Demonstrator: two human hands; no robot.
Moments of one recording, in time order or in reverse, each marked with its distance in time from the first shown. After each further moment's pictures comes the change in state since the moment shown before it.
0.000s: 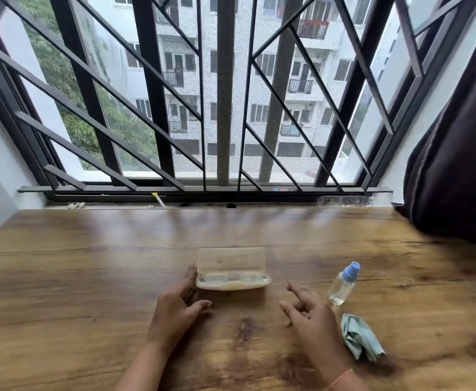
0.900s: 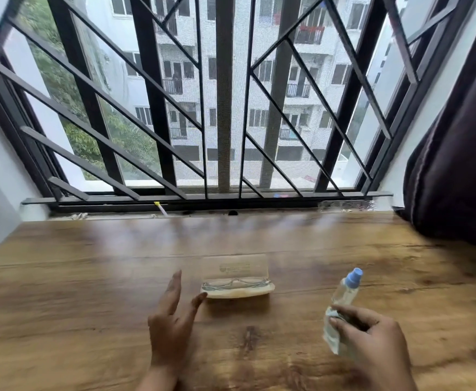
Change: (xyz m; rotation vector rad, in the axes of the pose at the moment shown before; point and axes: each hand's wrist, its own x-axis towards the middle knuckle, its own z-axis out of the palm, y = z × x) left_hand -0.021 0.037 0.002 0.012 0.467 0.043; right_hand -0.014 -0.018 -0.070 0.010 0.172 0.274
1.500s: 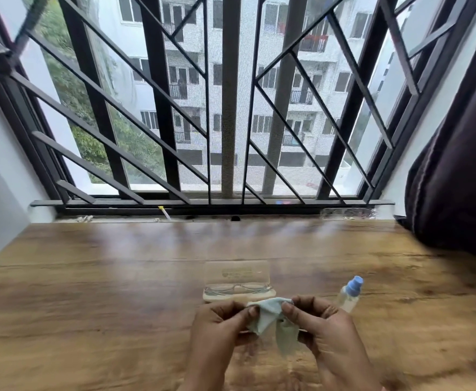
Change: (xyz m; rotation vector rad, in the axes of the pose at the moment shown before) left_hand -0.031 0.112 0.018 -0.462 -0.396 -0.506; right_hand -0.035 -0.063 0.044 0.580 -0.375 0.142
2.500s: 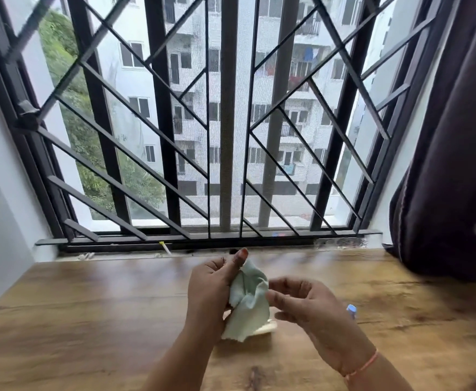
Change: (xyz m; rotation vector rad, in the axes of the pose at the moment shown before) left_hand 0.018 0.105 0.009 -0.077 -0.056 0.187; right_hand -0.004 -0.071 0.032 -0.257 -0.372 -0.141
